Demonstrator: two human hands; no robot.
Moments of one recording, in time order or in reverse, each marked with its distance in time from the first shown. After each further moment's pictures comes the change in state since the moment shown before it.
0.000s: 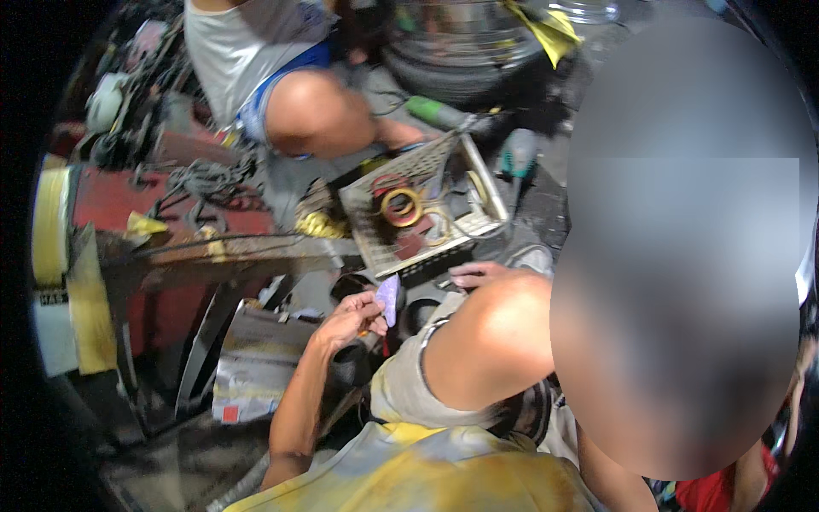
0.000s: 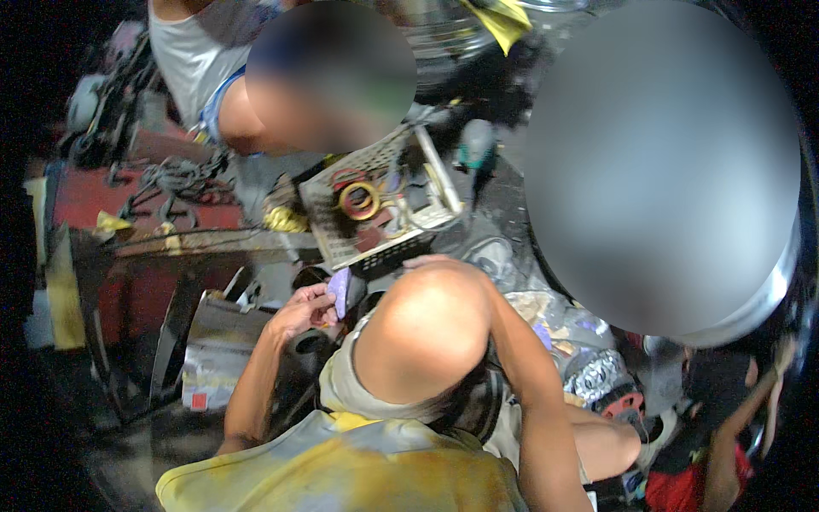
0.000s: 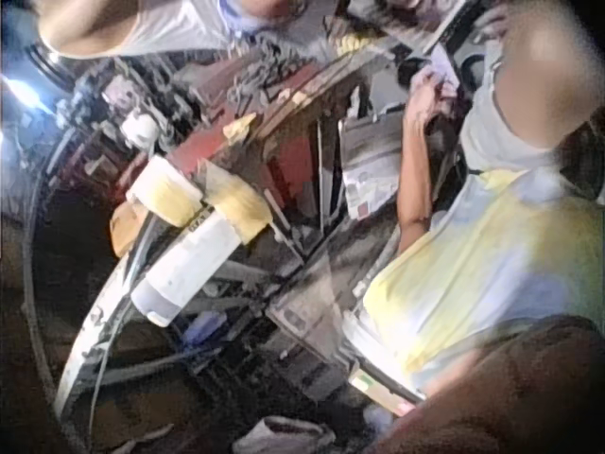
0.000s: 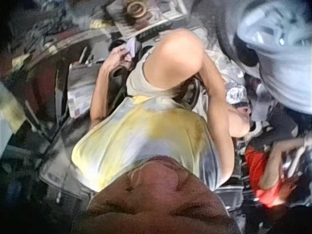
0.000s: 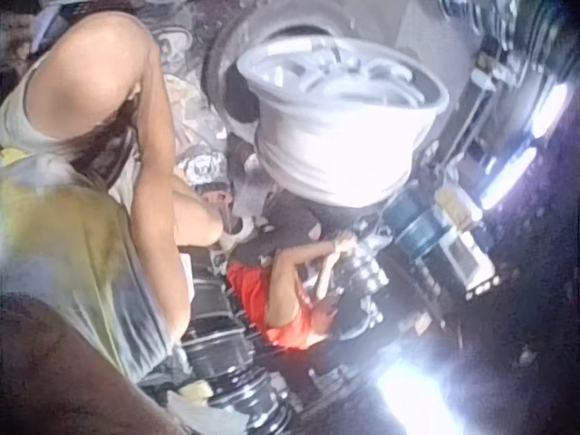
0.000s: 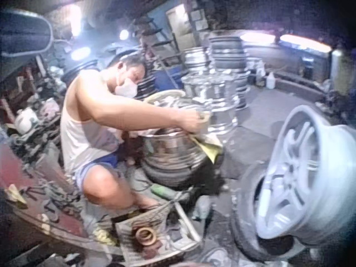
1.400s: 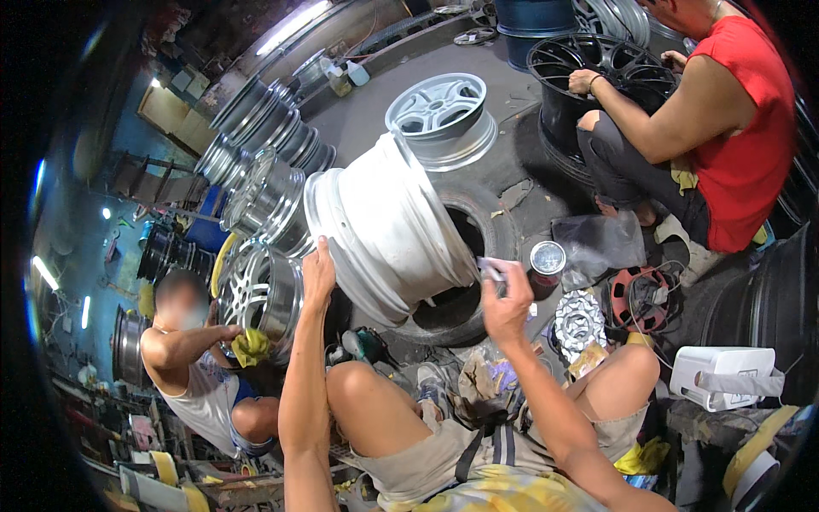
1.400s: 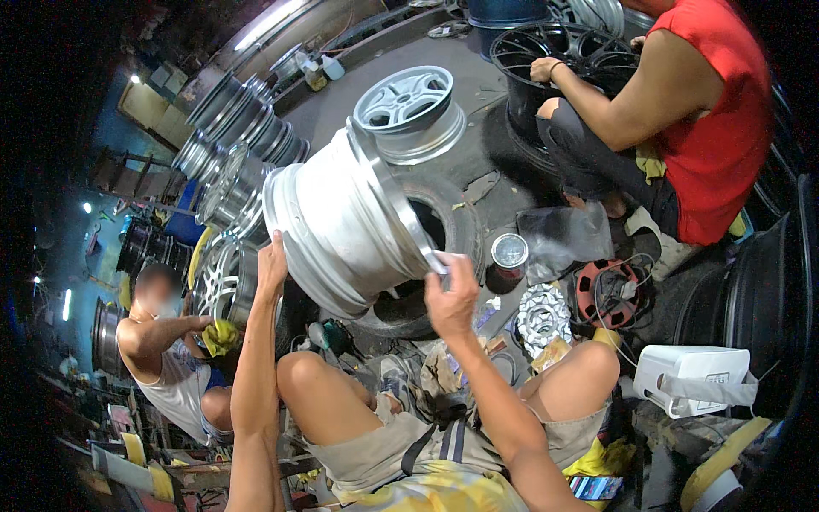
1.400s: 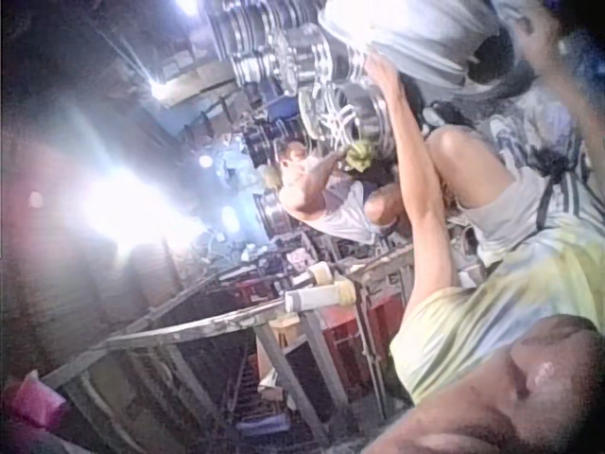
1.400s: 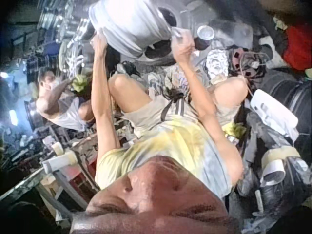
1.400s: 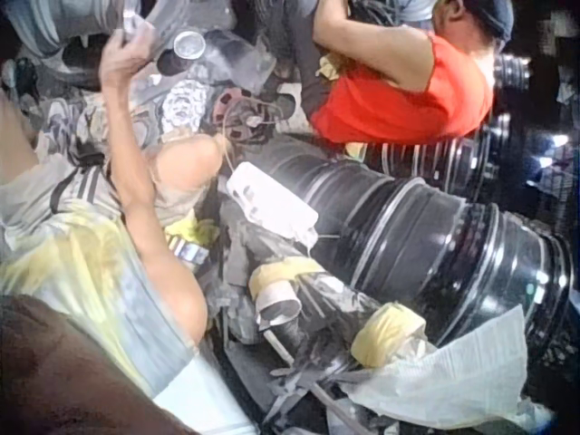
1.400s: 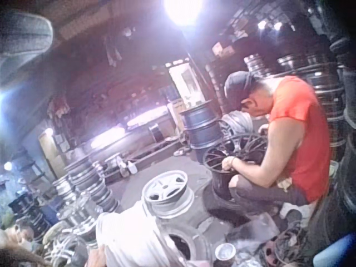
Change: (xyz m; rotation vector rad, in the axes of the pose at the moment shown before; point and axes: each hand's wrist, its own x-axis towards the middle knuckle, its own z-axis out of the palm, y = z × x) left_hand 0.091 0.281 0.483 1.010 0.056 1.267; right_hand -0.384 0.022 0.068 -0.097 2.486 -1.078
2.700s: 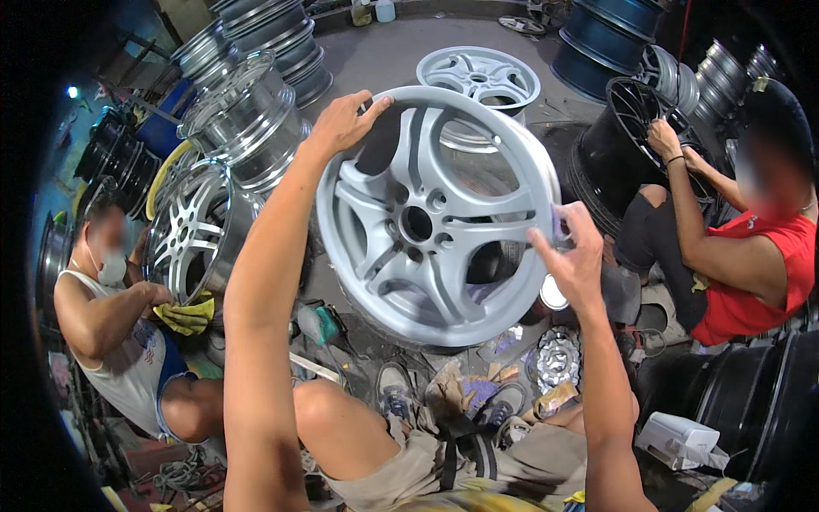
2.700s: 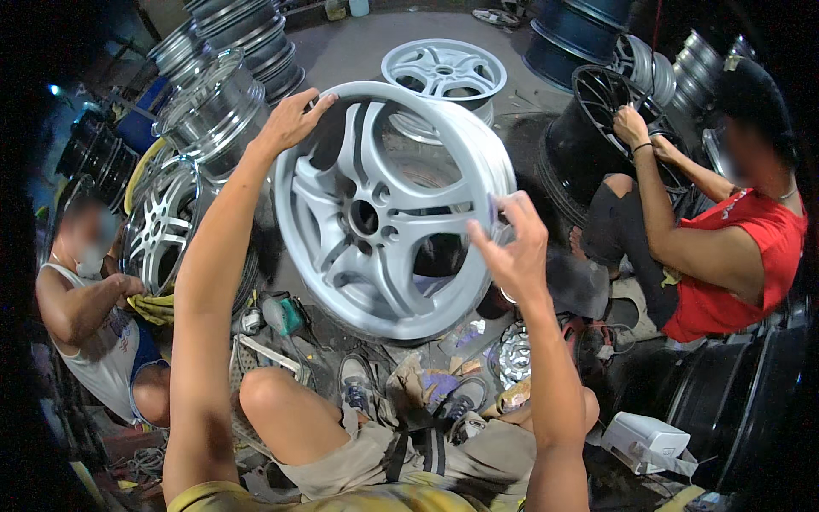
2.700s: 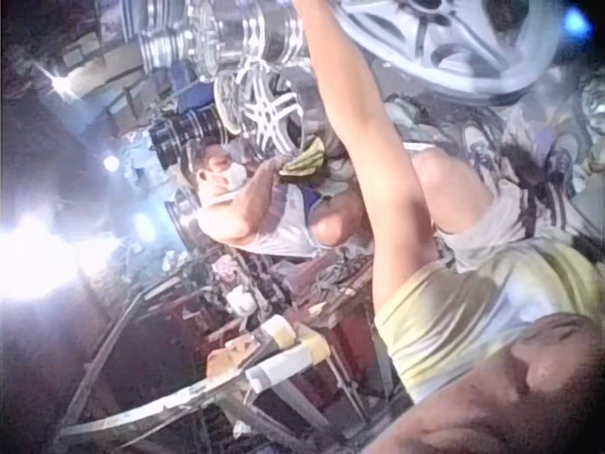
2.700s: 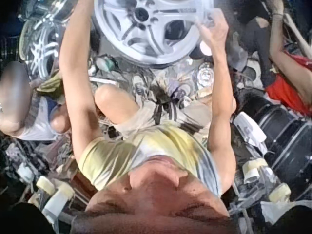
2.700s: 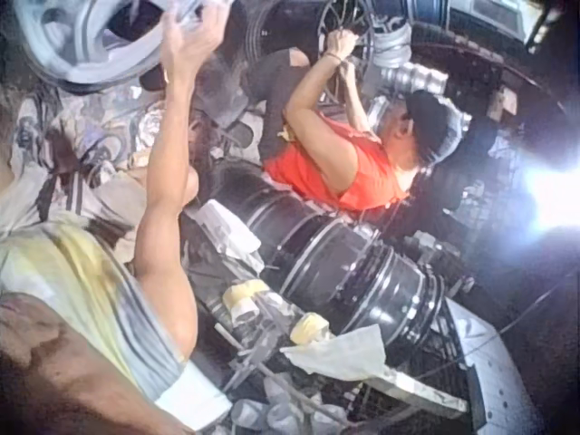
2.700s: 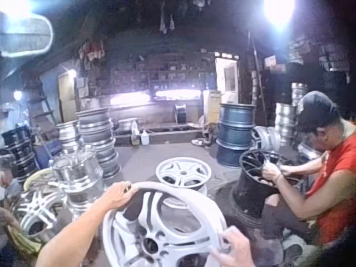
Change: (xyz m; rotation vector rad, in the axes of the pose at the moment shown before) left_hand 0.223 0.014 0.021 0.300 -0.158 0.475; right_hand 0.150 -0.025 0.077 -0.225 -0.495 -0.298
